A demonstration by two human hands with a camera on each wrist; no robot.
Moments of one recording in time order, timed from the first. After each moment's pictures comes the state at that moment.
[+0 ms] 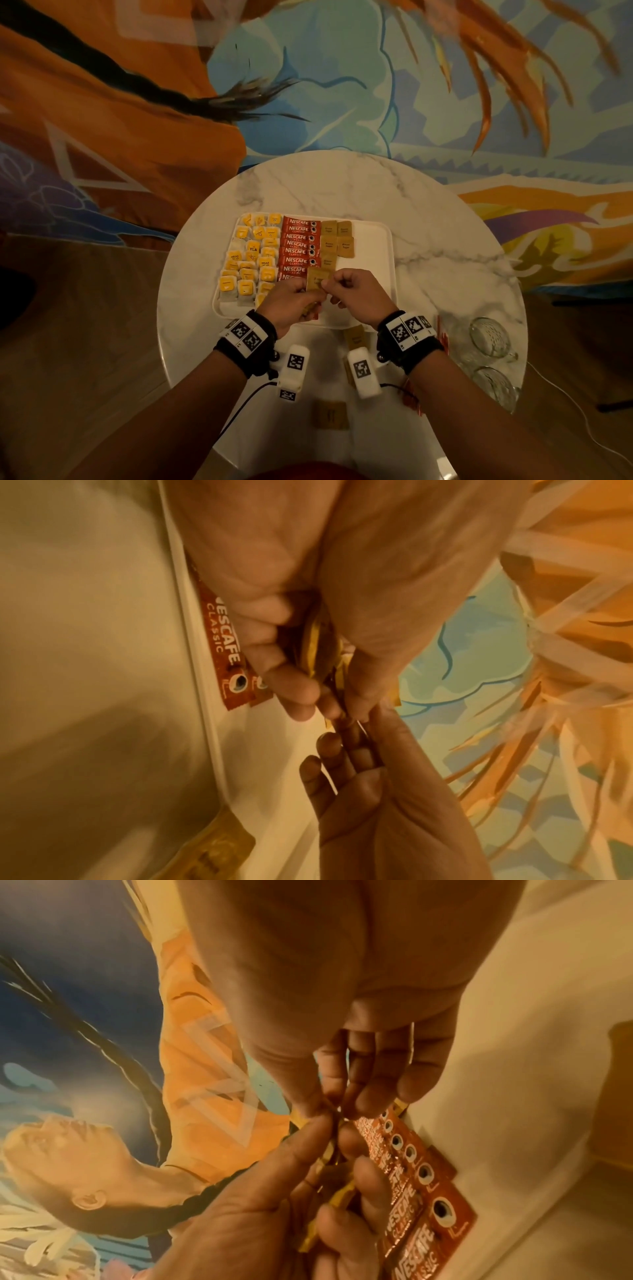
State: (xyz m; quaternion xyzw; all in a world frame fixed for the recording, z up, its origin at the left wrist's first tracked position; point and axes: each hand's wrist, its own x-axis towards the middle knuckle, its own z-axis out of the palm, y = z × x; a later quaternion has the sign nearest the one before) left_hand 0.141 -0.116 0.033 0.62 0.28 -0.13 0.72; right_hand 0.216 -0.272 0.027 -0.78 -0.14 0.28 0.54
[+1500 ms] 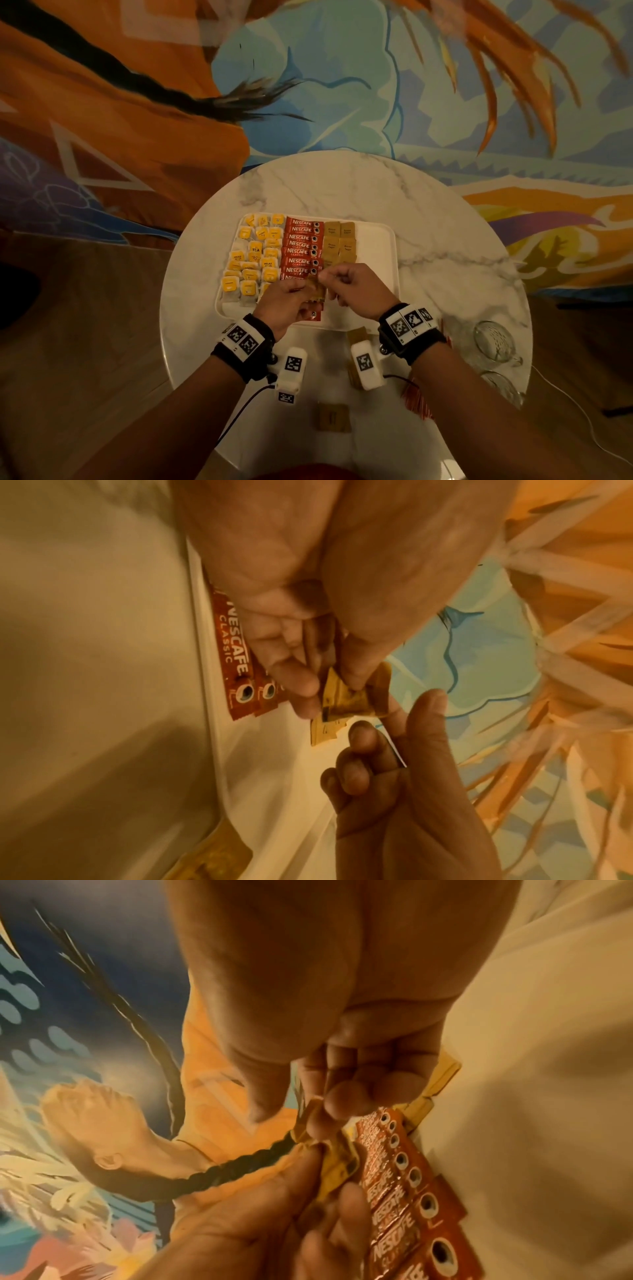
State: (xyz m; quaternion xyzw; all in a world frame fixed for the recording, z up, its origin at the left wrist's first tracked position) left_hand 0.135 -0.110 0.034 0.57 0.30 -0.08 0.76; right_hand 0.228 -0.265 0.036 -0.77 -0.23 0.28 0.53
